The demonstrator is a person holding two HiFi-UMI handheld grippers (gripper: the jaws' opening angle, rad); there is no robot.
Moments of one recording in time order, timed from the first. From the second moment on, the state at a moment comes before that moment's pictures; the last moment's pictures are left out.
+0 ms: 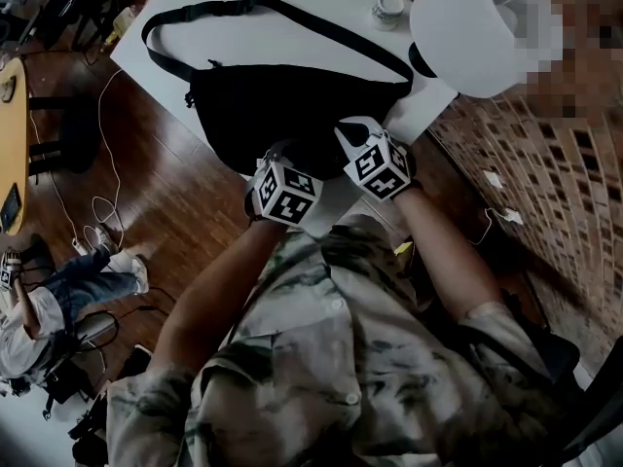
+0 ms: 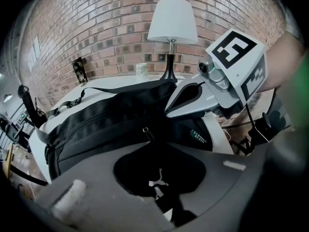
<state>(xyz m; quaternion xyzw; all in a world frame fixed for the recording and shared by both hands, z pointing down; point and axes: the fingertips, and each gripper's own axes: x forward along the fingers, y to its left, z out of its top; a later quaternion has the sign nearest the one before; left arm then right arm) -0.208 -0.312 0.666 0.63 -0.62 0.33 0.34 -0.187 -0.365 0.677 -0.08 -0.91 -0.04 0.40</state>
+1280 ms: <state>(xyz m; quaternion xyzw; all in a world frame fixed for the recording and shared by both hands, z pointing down) -0.323 -0.259 0.642 0.76 -0.51 0.26 0.31 -0.186 -0.374 0.688 0.09 -0.84 -0.03 0.54</state>
